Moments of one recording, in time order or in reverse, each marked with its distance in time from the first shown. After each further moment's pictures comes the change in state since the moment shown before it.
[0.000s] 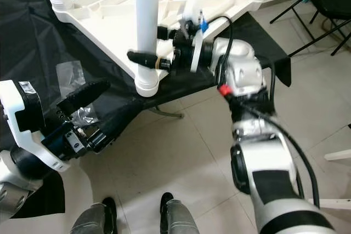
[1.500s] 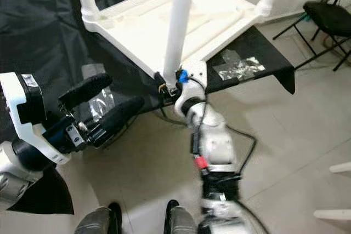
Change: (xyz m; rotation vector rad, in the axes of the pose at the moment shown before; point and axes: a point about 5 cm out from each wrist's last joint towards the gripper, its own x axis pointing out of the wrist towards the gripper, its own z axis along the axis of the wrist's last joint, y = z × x) left arm 0.008 0.007 0.002 0.020 -0.013 -0.045; right arm -0.005 0.064 -0.081 0.221 0.059 -0.746
